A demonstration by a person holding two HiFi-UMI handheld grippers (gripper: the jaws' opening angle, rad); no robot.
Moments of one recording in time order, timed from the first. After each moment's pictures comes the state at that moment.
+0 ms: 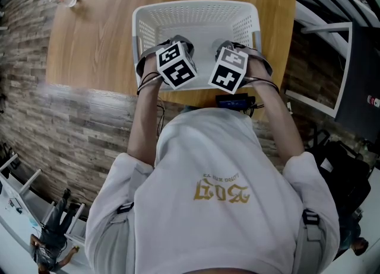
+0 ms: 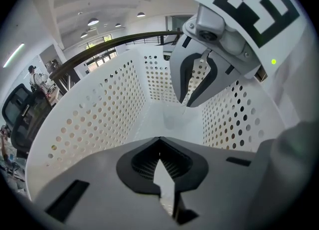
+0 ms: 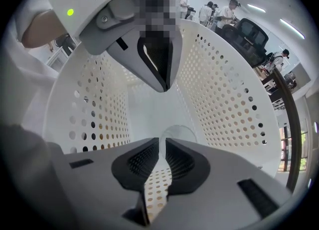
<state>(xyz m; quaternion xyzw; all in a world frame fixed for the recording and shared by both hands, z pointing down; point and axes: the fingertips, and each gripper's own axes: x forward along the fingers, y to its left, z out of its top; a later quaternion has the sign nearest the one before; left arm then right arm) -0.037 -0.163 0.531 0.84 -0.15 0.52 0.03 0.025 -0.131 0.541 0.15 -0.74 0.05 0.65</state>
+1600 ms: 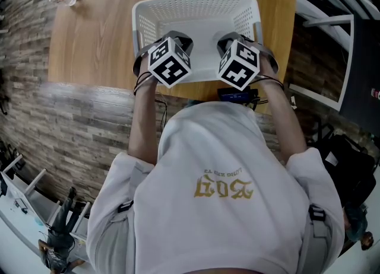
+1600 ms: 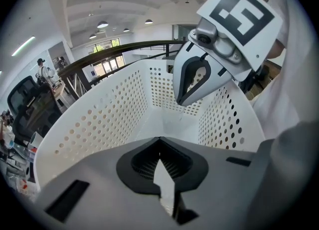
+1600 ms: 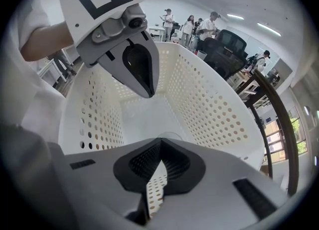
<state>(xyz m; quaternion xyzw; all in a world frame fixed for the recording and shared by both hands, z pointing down) -0.046 -0.154 0.507 0.85 -0.17 0.49 0.06 0.022 -0.139 0.512 0.22 -0.78 0.05 0.58</state>
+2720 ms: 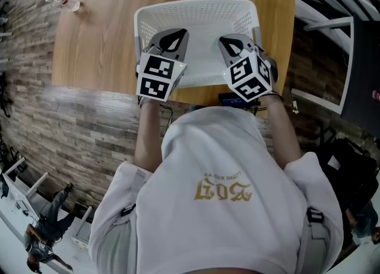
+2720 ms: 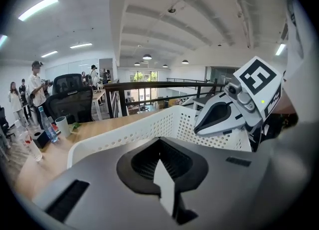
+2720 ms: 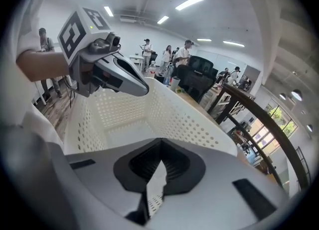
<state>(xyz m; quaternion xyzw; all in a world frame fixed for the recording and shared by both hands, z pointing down) -0.061 -0.192 0.422 0.89 -0.37 0.25 0.11 0.021 -0.163 0.458 0.35 -0.83 0.03 0.43</state>
